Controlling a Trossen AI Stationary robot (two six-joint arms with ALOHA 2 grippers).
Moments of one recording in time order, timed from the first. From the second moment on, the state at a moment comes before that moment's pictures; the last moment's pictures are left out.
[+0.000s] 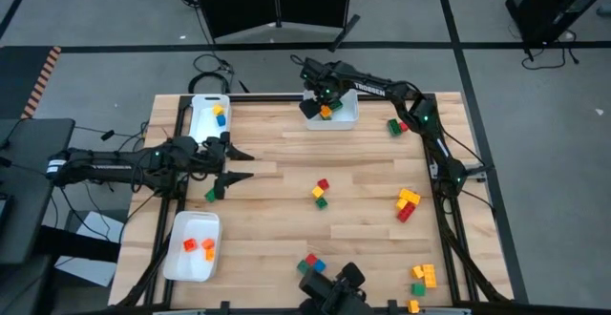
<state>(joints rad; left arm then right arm) 0.07 0.58 0.37 0.06 0.06 -0.12 -0.61 2.31 2.03 -1.01 0.06 0.31</state>
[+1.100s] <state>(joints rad) 0.07 0.58 0.37 0.06 -0.03 -0.19 -0.53 1.87 1.93 -1.09 0.17 0.21</state>
